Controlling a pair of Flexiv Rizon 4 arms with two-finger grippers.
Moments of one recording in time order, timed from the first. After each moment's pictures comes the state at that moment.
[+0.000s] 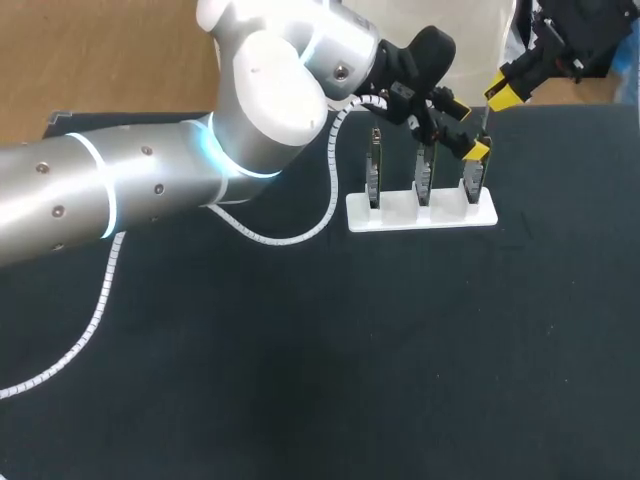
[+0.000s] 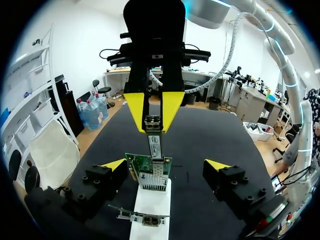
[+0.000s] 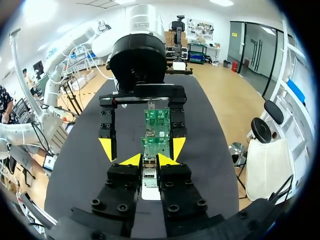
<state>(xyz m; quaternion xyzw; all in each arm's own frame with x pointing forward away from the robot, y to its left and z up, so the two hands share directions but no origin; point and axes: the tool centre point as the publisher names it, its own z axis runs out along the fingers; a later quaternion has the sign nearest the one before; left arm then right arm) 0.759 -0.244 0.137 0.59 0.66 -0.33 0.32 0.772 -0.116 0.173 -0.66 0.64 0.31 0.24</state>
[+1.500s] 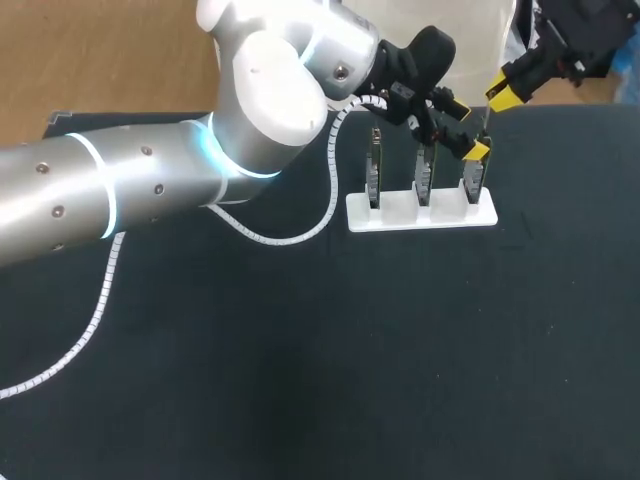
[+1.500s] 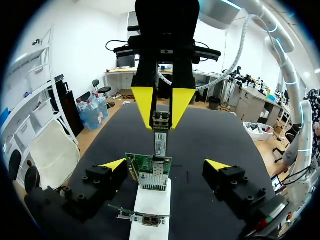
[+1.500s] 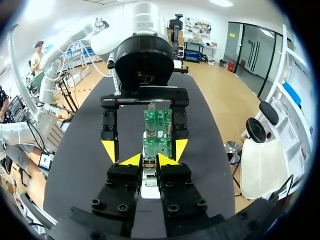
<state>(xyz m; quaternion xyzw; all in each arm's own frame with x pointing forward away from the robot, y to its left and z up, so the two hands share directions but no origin) 0.759 -0.244 0.137 0.59 0.66 -0.33 0.32 0.766 -0.115 0.177 -0.66 0.65 0.28 0.25</state>
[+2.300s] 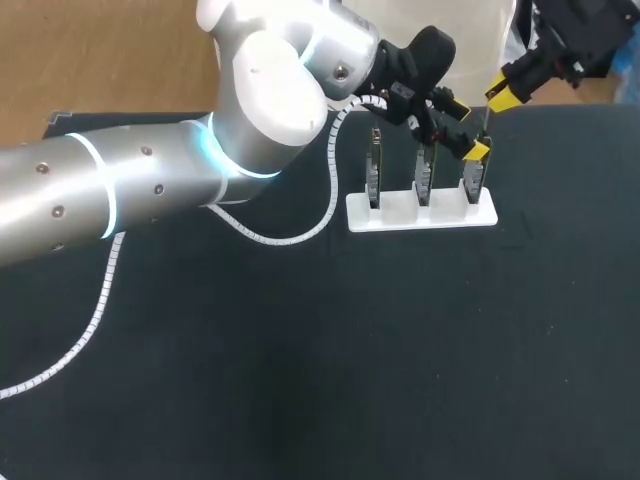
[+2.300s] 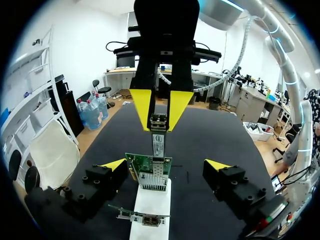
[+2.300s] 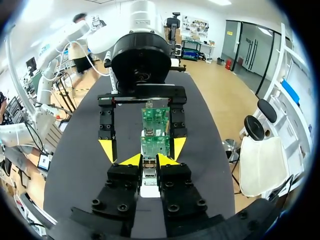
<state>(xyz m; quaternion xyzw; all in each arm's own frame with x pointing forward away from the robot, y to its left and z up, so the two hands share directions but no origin) 0.759 -0.244 0.137 0.59 0.66 -0.33 0.32 0.767 -0.117 0.175 -0.66 0.66 0.27 0.25</state>
